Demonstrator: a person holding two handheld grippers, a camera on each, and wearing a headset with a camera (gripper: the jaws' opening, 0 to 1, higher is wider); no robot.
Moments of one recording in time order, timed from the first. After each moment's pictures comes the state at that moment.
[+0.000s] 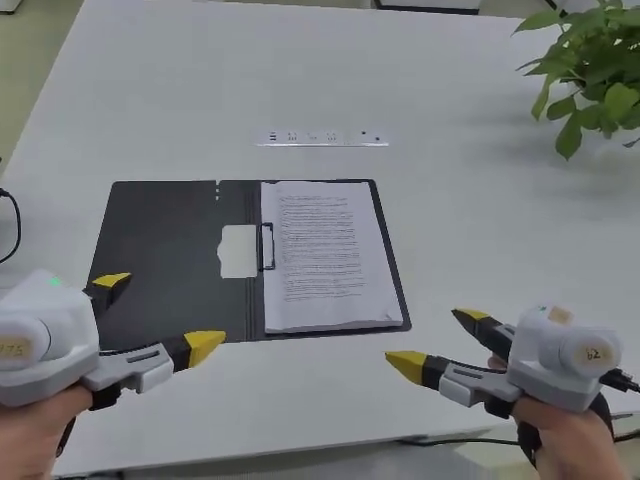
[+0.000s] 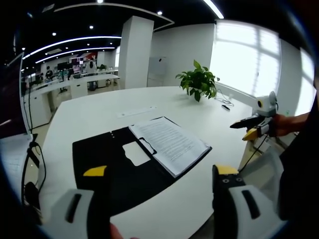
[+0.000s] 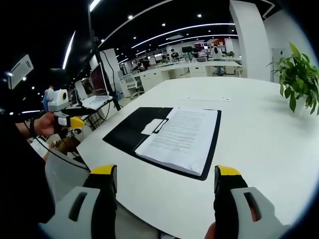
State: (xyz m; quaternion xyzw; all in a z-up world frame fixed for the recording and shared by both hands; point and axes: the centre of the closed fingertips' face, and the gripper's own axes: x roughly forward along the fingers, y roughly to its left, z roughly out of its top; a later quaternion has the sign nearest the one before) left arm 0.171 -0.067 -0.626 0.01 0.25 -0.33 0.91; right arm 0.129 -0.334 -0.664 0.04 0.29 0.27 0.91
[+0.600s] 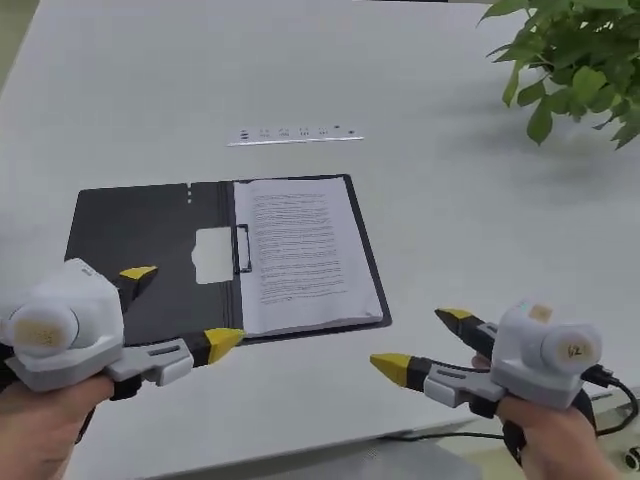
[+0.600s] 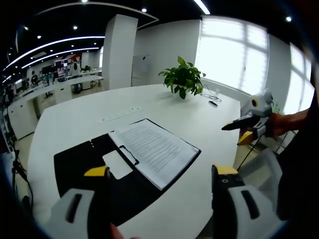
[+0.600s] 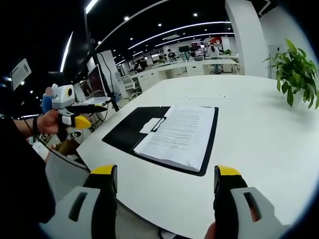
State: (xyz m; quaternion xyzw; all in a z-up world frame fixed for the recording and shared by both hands) left arm 0.183 -0.128 -0.627 0.03 0.25 -0.40 0.88; right arm 0.123 -0.344 -0.669 0.06 0.30 0.27 0.92
